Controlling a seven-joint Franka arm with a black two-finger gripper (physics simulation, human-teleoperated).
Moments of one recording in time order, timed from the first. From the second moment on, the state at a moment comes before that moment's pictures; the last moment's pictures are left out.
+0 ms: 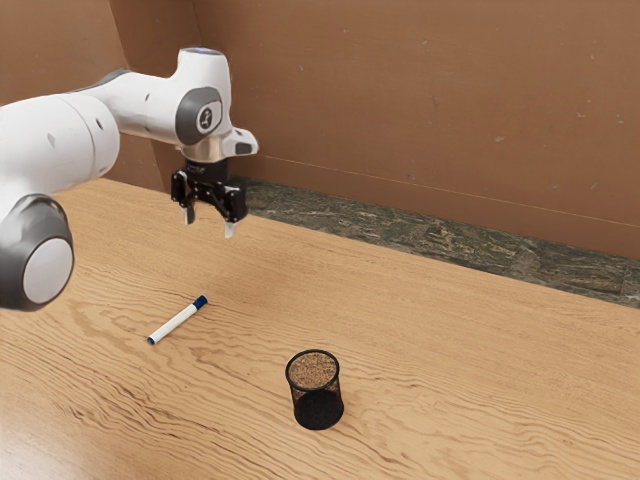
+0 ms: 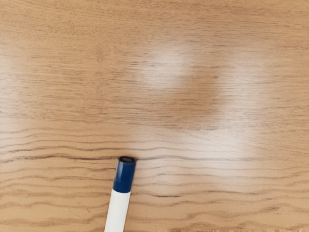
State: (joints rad) arm -0.14 0.56 0.33 -1.33 -0.05 1.73 0.11
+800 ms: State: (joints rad) arm -0.12 0.58 0.34 -1.73 -0.05 2.14 0.39
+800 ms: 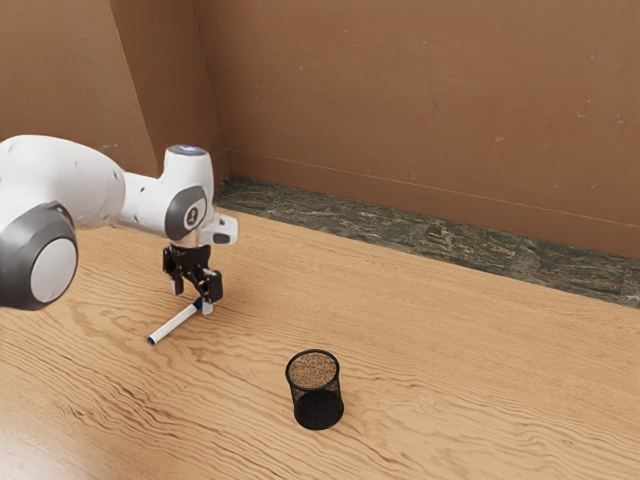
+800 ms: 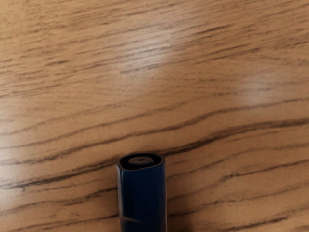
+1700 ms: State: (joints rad) arm -0.11 0.59 0.34 -1.76 -0.13 2.19 0.54
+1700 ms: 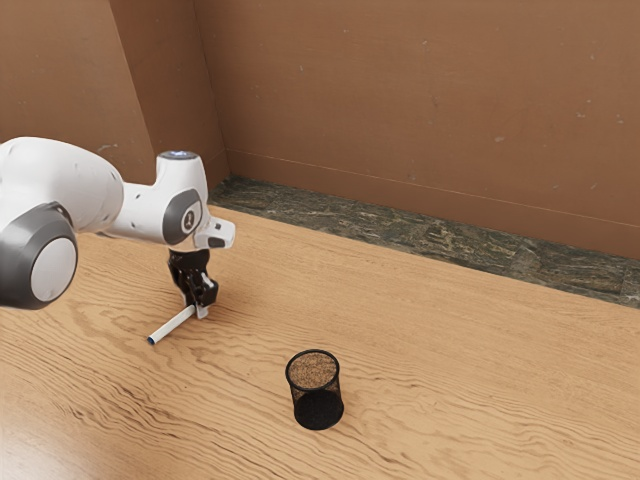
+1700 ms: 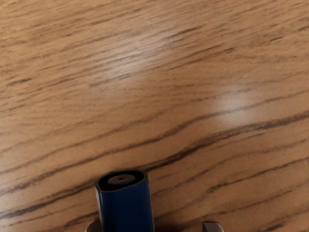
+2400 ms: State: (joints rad) arm -0.12 0.58 0.34 -1.76 -0.09 2.22 0.47
